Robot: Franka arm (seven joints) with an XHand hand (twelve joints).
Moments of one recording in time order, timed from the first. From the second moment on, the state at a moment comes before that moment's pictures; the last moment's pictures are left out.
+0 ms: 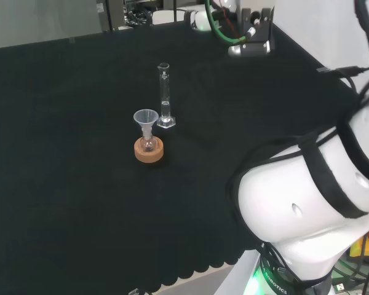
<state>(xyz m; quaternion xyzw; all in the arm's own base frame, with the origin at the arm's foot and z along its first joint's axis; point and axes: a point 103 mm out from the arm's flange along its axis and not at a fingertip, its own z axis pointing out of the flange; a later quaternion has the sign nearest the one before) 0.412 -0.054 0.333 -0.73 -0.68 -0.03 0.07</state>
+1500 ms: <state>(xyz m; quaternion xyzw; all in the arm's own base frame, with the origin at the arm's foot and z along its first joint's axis) 0.464 -0.065 0.240 -0.67 -0.73 -0.11 0.12</state>
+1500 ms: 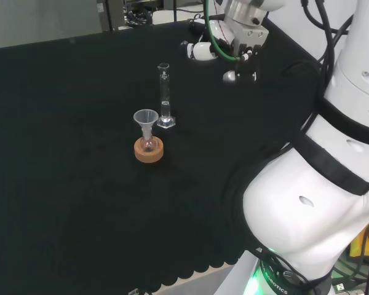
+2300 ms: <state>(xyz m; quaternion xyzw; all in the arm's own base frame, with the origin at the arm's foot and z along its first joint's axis) 0.474 -0.040 0.143 -0.62 -0.73 -0.17 0.21</state>
